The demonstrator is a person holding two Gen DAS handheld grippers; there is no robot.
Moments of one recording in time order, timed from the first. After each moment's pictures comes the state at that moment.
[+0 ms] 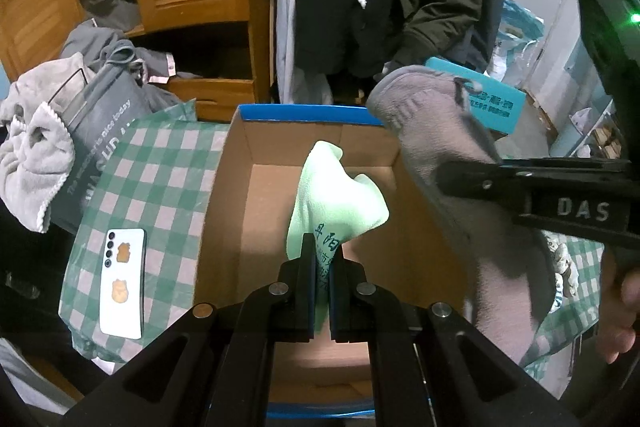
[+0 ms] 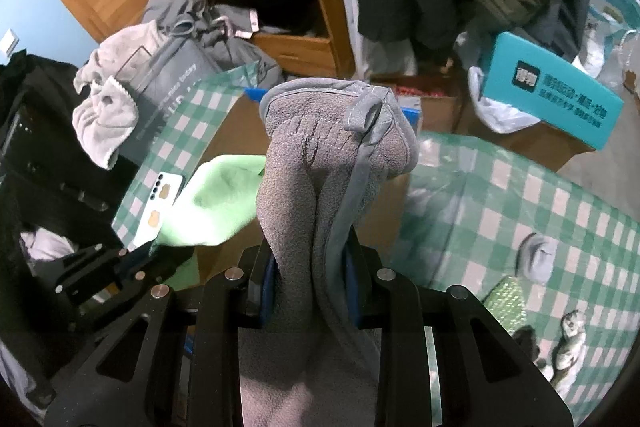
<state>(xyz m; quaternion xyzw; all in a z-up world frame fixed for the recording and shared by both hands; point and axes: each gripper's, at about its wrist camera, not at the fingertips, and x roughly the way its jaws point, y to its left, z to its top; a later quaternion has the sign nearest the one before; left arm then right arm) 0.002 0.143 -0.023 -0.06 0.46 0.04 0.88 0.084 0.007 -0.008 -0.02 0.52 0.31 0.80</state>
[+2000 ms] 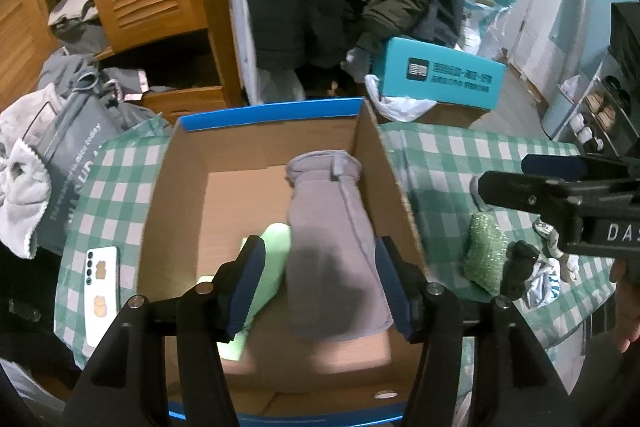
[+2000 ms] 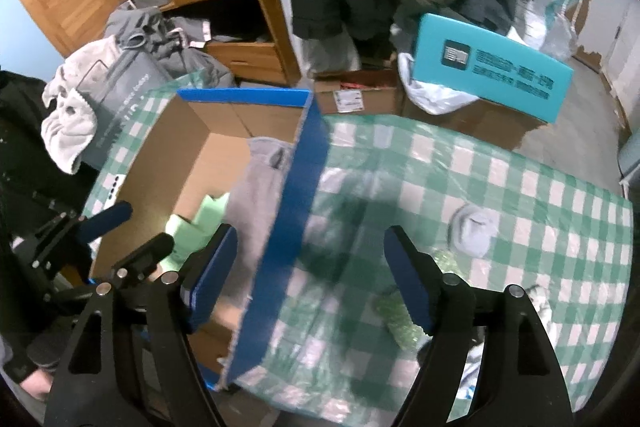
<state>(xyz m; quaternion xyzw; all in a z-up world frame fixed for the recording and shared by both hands) 0.019 0.076 -0.029 -0.01 0.47 0.01 0.88 0.083 -0.082 -0.016 -0.02 0.51 0.25 0.82</state>
